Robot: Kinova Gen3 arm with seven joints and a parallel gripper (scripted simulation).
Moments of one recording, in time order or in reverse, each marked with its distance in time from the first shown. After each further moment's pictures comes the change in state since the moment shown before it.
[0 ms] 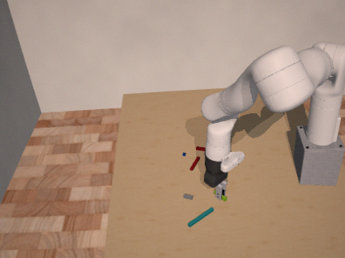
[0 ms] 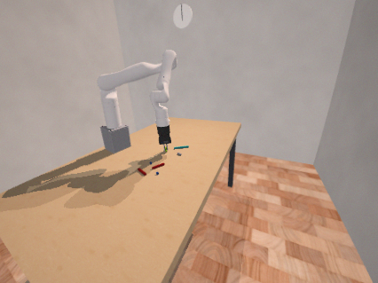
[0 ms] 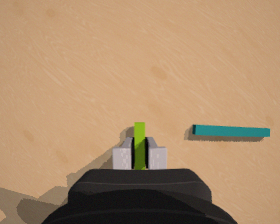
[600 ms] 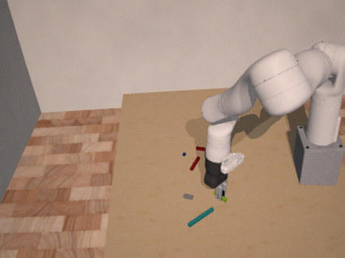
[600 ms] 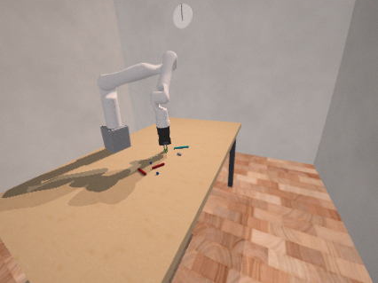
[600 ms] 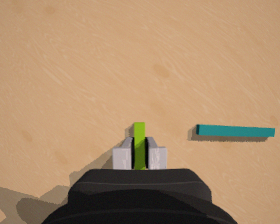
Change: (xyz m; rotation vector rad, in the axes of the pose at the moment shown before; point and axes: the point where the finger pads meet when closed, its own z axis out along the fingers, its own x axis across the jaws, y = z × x) arm -0.002 0.000 0.007 0.000 -0.004 0.000
